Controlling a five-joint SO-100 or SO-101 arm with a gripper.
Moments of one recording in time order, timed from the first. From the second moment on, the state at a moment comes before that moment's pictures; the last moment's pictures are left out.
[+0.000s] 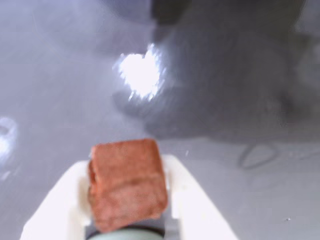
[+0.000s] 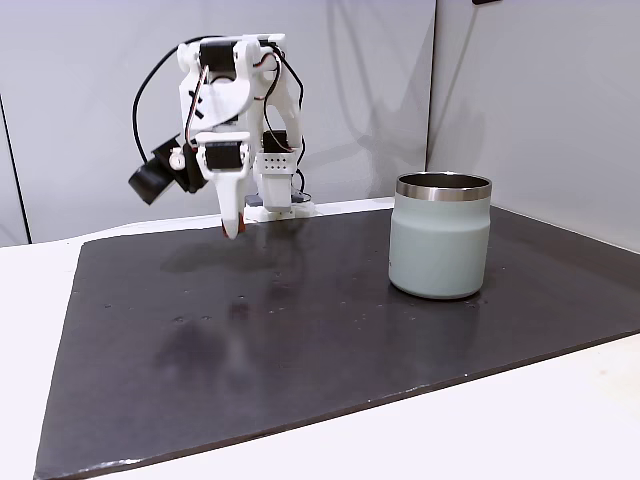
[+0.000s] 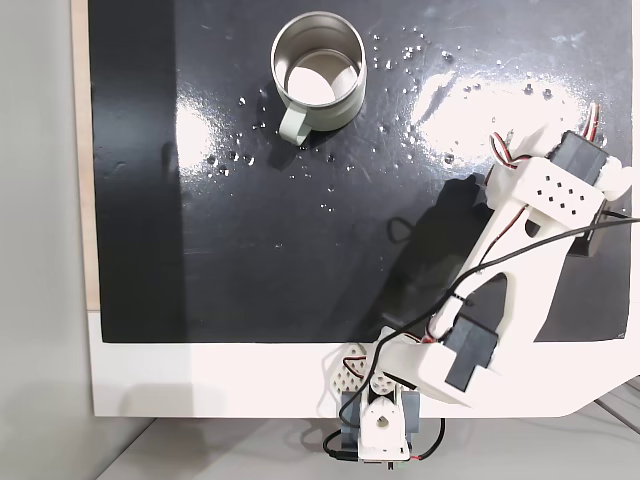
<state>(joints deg) 29.3 78.8 73.9 86.8 -8.4</state>
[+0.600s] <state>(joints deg) 23.6 98.0 58.1 97.8 -7.7</state>
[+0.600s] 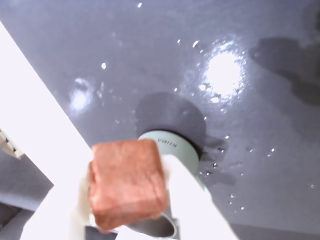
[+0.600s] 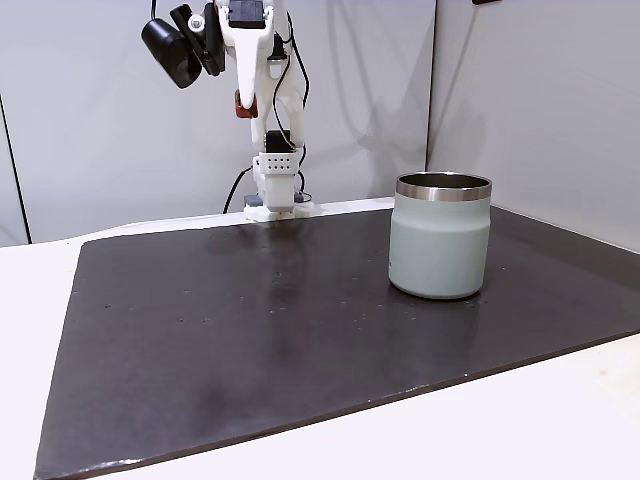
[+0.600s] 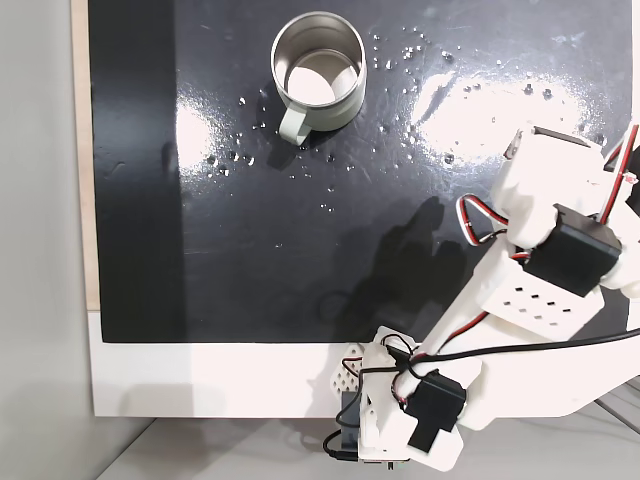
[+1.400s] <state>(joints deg) 0.6 67.3 12.6 101.0 -0.3</state>
